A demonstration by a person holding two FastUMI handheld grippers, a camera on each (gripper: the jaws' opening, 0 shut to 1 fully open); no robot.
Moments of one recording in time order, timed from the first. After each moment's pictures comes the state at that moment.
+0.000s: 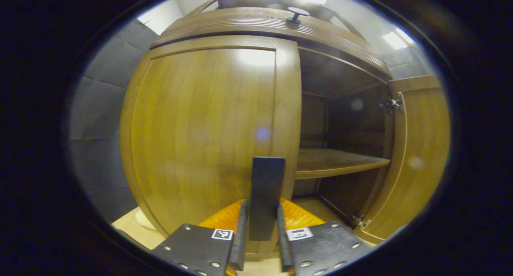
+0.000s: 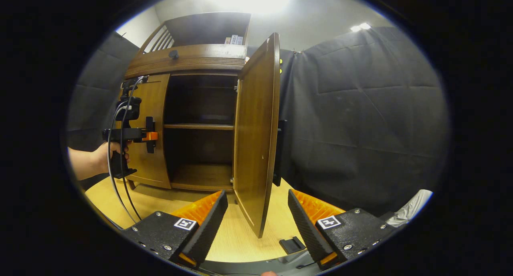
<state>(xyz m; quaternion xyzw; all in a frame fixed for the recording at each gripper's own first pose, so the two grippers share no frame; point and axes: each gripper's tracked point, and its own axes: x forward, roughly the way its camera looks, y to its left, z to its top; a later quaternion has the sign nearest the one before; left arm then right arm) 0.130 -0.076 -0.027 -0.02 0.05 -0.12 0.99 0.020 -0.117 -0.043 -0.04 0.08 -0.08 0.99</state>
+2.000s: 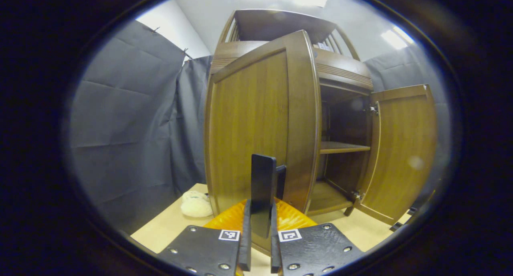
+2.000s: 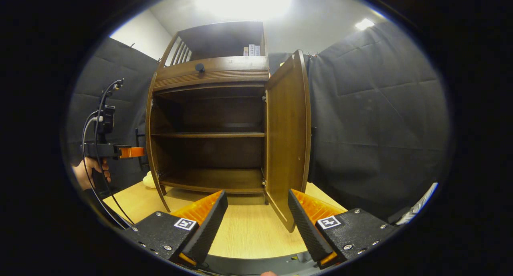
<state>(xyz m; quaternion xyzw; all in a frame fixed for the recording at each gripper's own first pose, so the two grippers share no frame) 0.125 -0.066 -0.023 -0.02 0.06 -0.11 0.99 -0.014 -0.049 -0.031 -0.02 0.06 0.01 1.00</state>
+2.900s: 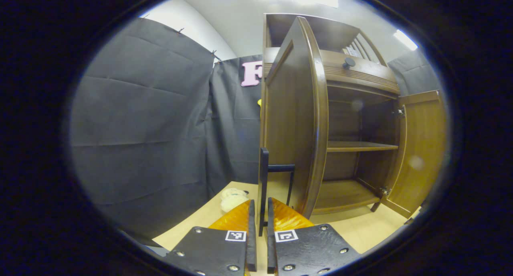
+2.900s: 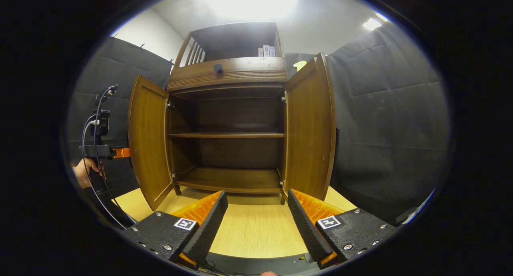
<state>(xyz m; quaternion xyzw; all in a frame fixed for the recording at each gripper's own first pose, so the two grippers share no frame) 0.126 -0.053 -0.011 -0.03 0.06 -0.01 1.00 -0.017 -0.027 -0.032 -0.02 0.06 0.06 1.00</state>
